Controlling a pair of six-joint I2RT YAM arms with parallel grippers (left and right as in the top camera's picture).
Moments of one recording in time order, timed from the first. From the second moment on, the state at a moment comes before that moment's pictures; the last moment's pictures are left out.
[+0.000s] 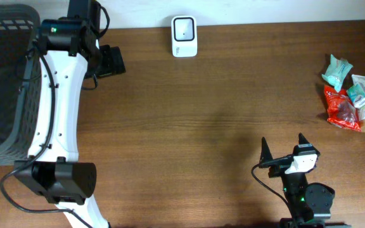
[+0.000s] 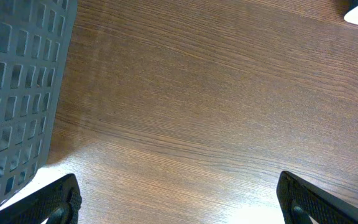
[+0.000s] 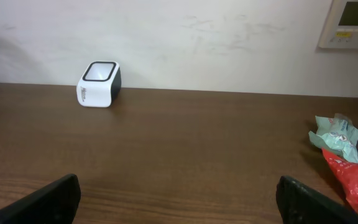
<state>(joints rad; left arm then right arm) -0.10 1.97 2.22 -1.50 -0.15 -0.34 -0.04 0.01 0.01 -0.07 -0.12 -0.01</state>
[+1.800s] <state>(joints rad) -0.09 0.51 0.65 -0.65 -0.19 -0.32 -0.04 0.01 0.01 -0.07 -0.12 -0.01</state>
